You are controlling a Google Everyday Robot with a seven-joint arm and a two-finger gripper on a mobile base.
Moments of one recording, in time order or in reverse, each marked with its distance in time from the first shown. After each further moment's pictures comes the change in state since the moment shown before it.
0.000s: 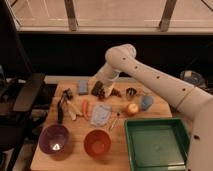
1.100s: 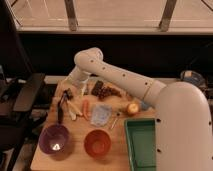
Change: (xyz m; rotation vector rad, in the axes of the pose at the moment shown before) arm -0.074 -0.085 0.067 0.046 -0.116 -0.223
